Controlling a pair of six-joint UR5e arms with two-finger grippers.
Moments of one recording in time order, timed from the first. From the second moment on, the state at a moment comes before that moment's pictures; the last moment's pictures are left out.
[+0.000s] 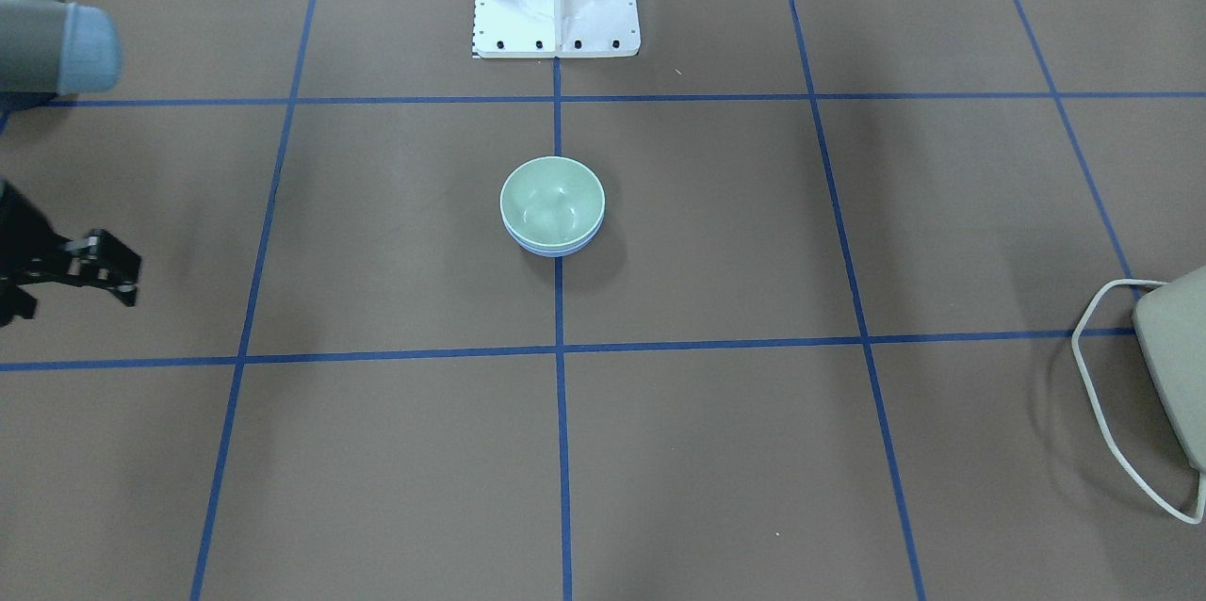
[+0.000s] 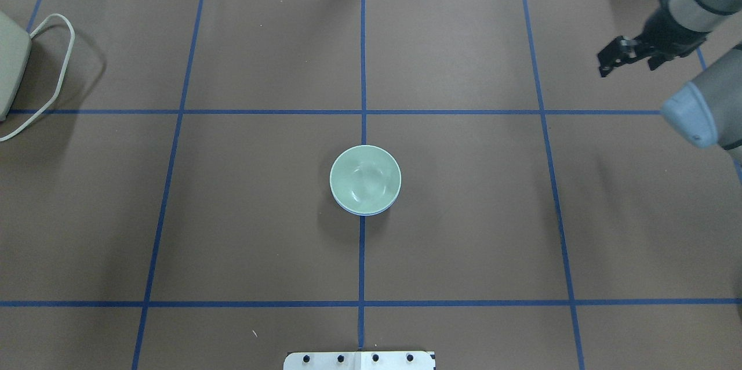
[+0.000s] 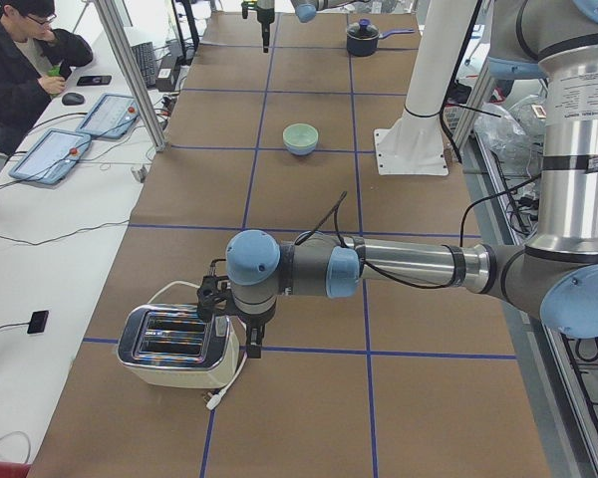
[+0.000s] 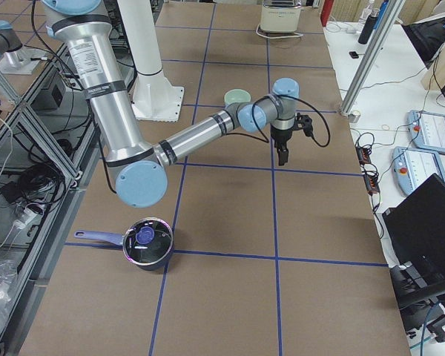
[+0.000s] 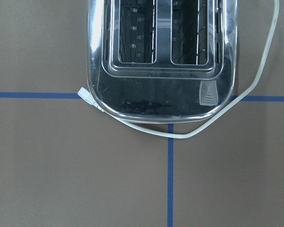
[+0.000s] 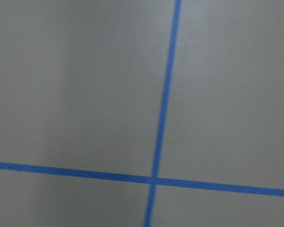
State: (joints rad) left arm -1.66 -1.53 -1.70 -1.53 -2.40 0.01; right arm 1.16 -1.33 1.73 -1.55 2.17 0.43
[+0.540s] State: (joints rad) left arm -1.64 -1.54 -1.72 -1.53 -2.39 -0.03; right arm 1.45 -1.61 1.72 -1.55 2.19 0.01
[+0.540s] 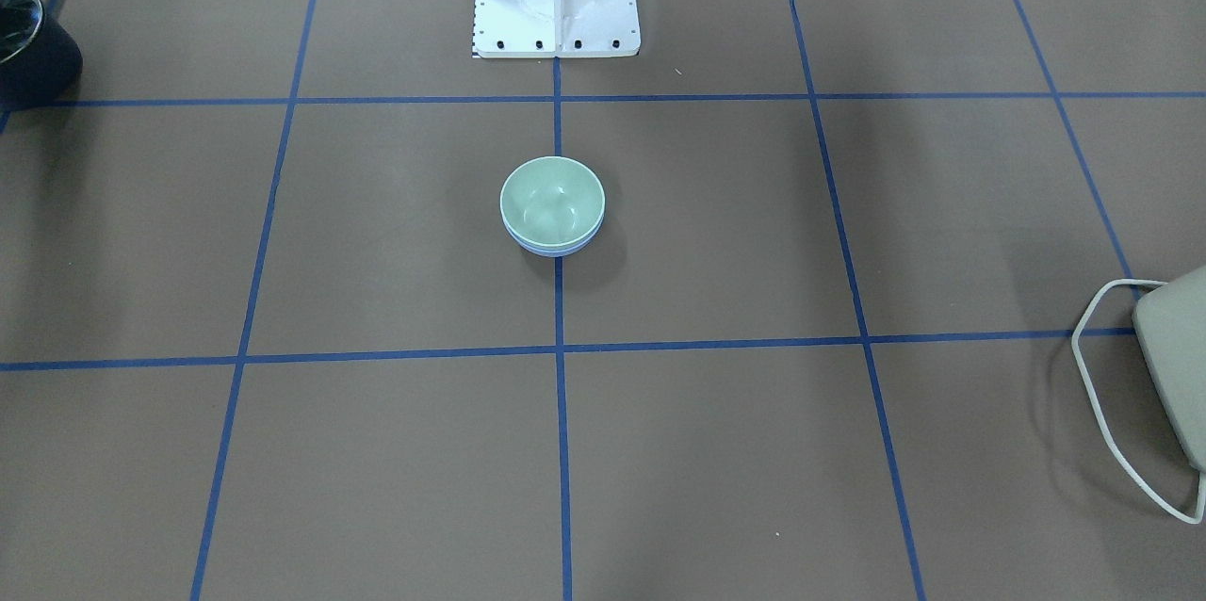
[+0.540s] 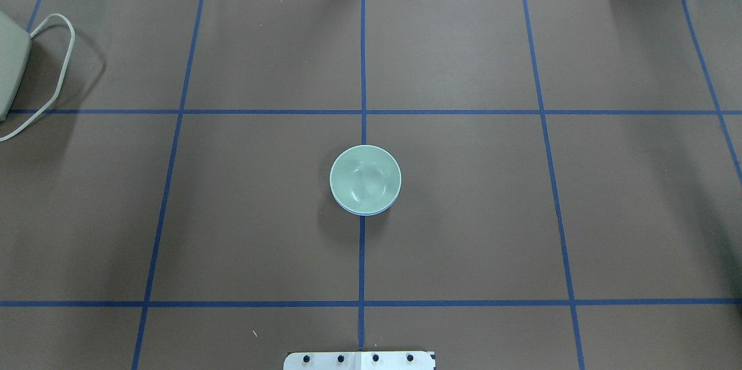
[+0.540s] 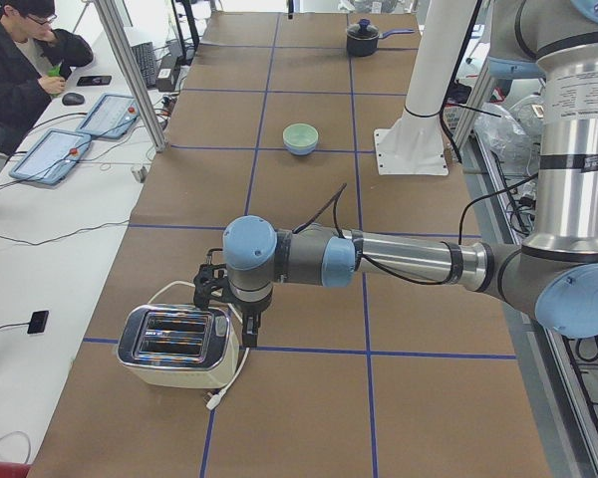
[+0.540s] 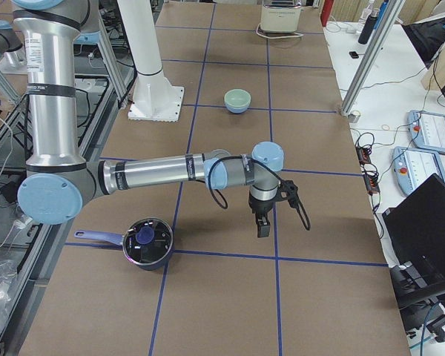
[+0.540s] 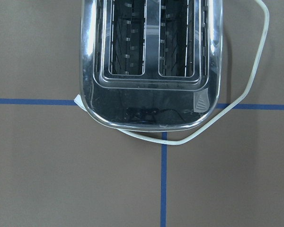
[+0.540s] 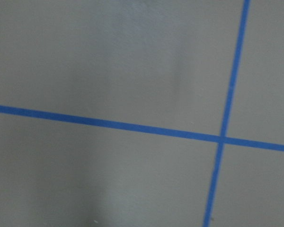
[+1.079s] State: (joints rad) left arm -1.64 -1.52 -1.73 -1.53 -2.39 -0.03; right arm 1.61 -1.69 1.71 -1.55 2.22 -0.07
